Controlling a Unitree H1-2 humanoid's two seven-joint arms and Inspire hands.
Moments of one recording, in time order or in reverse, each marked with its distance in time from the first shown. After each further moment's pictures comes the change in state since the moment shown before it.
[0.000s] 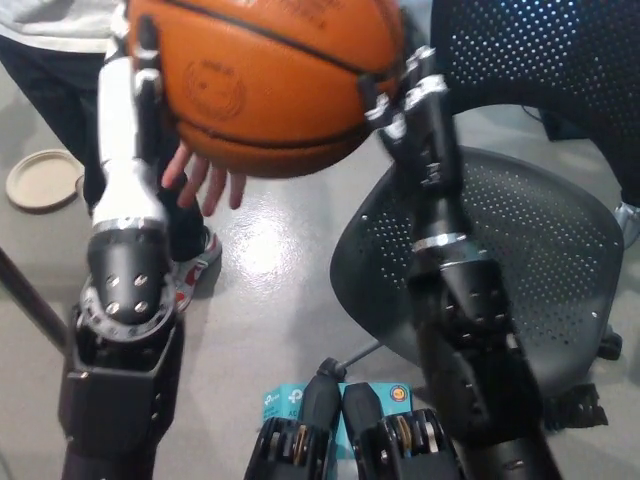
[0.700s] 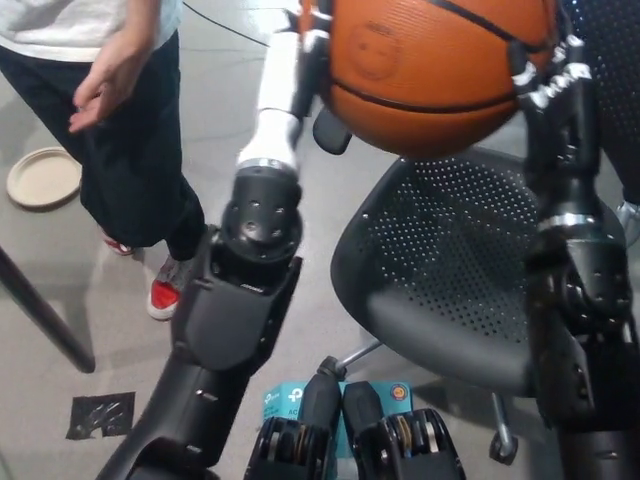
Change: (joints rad) left_arm -0.217 -0.120 -0.128 0.446 0.013 -0.008 -0.001; right_arm 0.036 -0.168 -0.159 -0.058 0.078 0.119 -0.047
